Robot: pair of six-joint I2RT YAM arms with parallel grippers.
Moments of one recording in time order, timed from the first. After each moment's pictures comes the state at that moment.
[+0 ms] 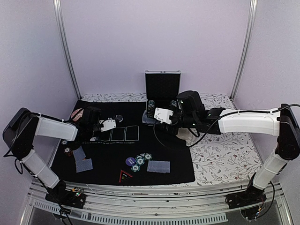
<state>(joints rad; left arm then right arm) -0.46 1.56 0.69 0.24 -0.44 1.14 0.90 1.65 1.17 0.01 -0.06 -0.71</state>
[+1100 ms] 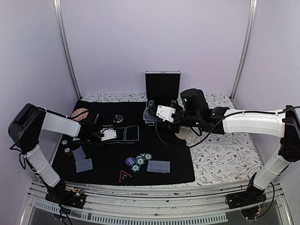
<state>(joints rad) -0.41 1.67 0.75 -0.08 -0.18 1.05 0.90 1.60 1.15 0.02 -0.06 -0.71</state>
